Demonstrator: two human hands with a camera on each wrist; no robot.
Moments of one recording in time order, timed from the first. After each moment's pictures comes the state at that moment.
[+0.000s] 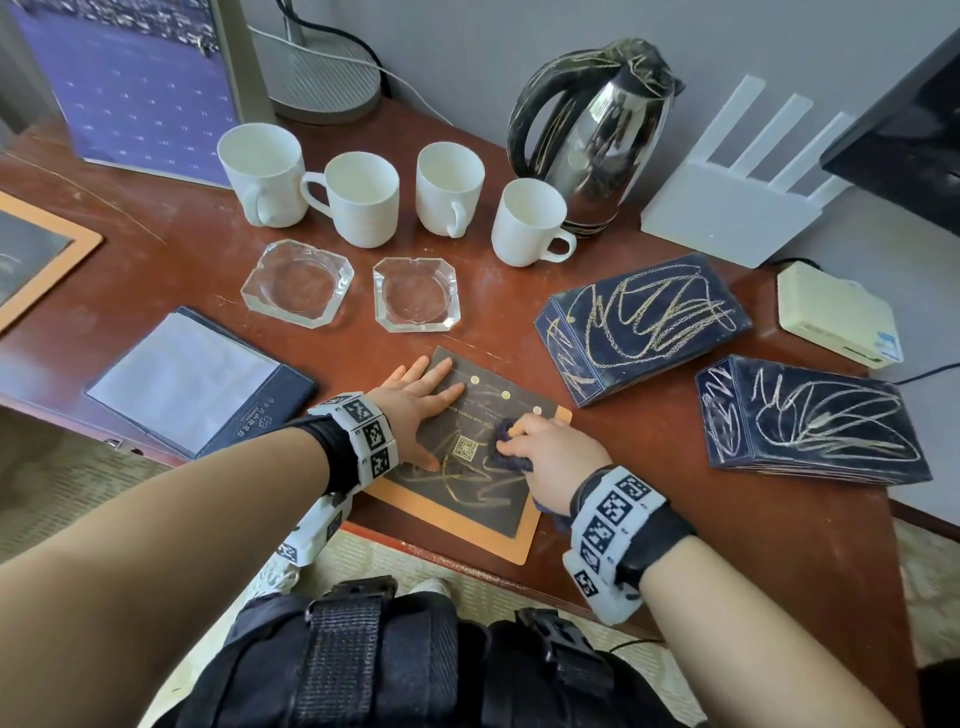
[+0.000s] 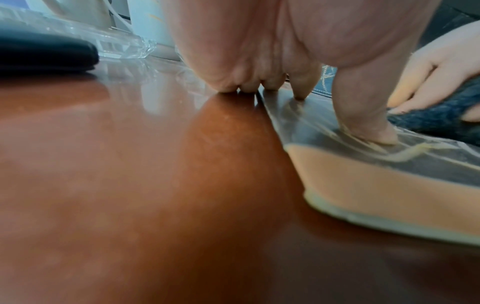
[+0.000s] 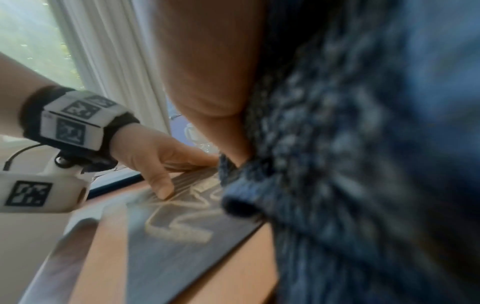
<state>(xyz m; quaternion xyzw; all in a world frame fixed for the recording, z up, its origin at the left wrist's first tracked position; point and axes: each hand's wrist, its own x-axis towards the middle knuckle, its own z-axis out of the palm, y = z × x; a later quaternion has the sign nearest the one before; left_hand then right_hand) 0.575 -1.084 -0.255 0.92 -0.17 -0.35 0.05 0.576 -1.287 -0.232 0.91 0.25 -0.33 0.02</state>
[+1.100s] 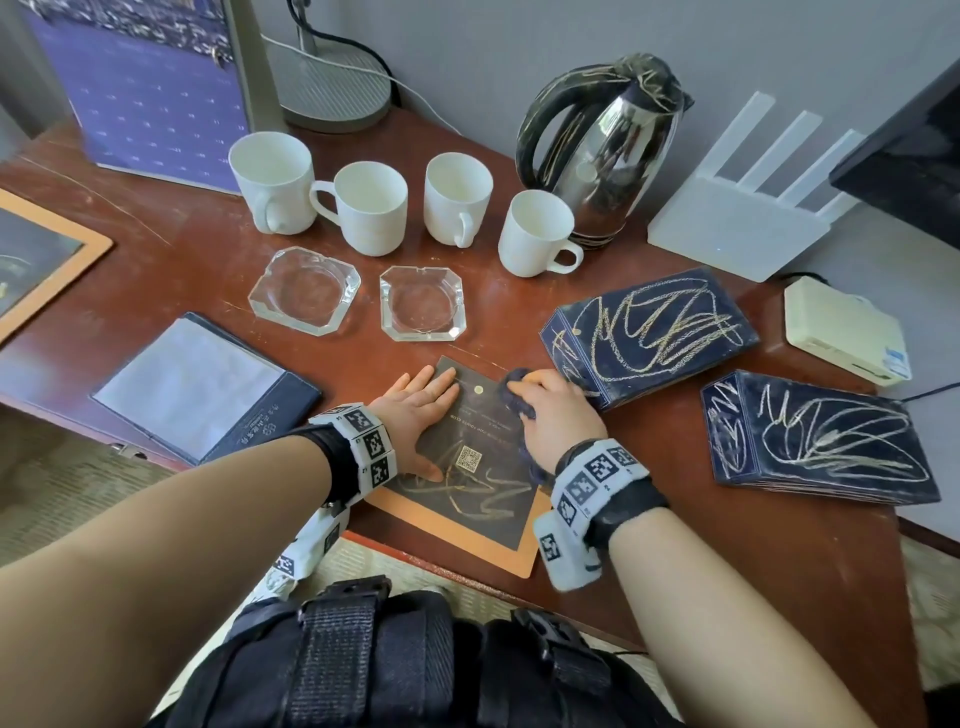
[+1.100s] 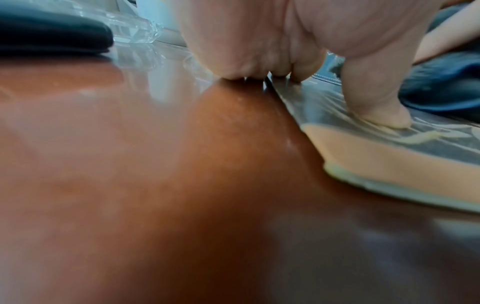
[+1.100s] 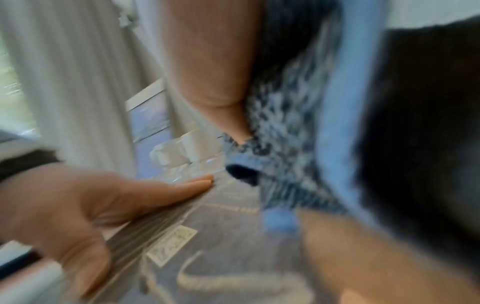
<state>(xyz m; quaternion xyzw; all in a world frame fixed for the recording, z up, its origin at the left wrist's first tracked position) 0.573 -1.081 -0.258 0.92 -0.16 -0.34 0.08 0.603 -1.271 -0.231 0.96 0.18 -0.21 -0.08</state>
